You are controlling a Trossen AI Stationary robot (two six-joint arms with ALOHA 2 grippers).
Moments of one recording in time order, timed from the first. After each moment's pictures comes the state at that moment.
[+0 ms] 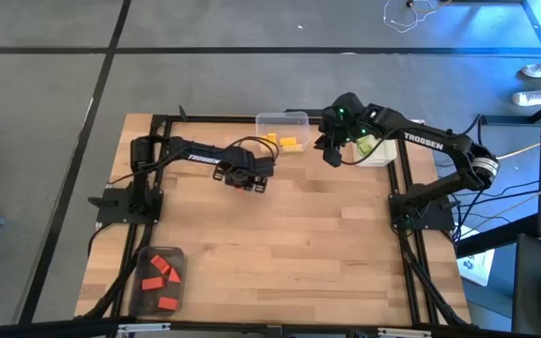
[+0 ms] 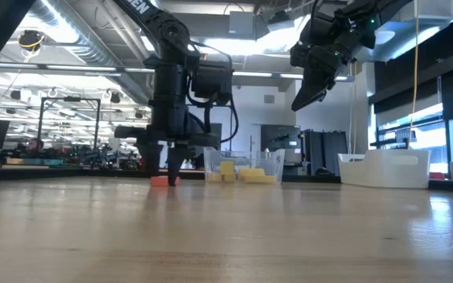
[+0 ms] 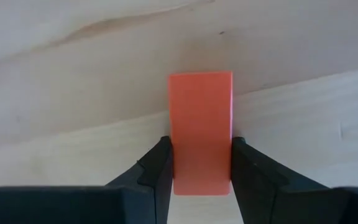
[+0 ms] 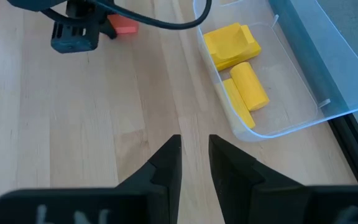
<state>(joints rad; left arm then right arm) 0.22 1.95 1.26 -0.83 -0.18 -1.13 -0.62 1.41 1.08 -0.58 -0.33 -0.27</state>
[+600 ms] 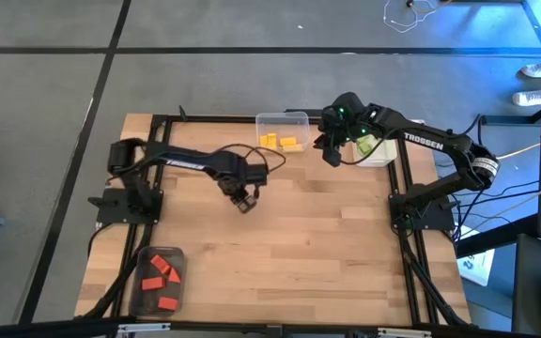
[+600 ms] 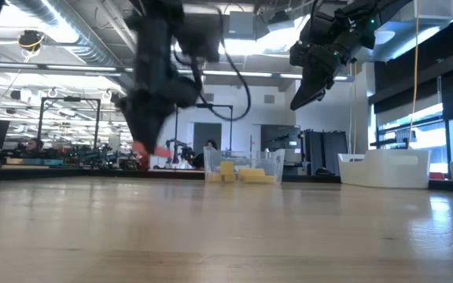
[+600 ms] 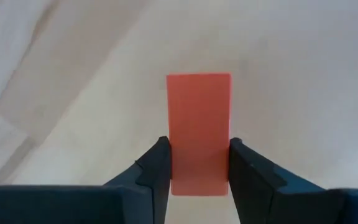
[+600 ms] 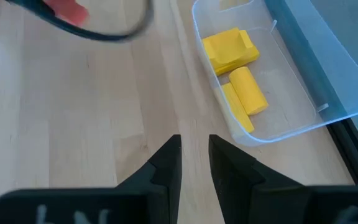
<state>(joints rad) 0.13 1.79 1.26 -0.94 -0.08 -0.66 -0.62 1.41 1.08 -0.57 -0.33 -0.27</state>
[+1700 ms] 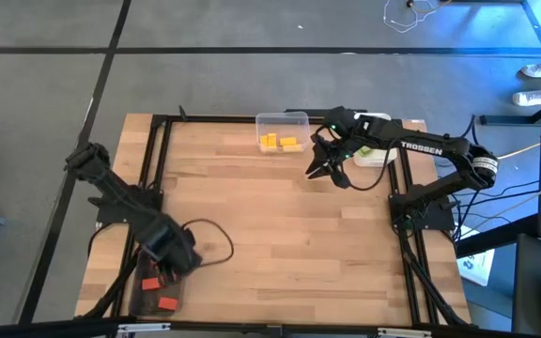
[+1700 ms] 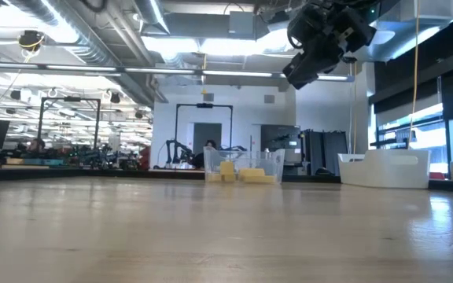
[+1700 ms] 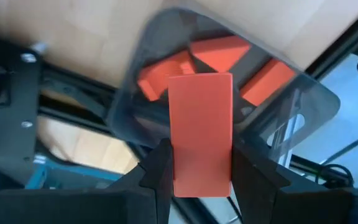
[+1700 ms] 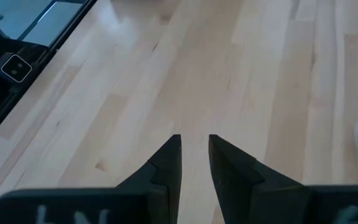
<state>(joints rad) -0.67 1.45 1.26 -1.37 0.35 -1.19 -0.45 1.41 1.08 -0.60 -0.68 -0.51</state>
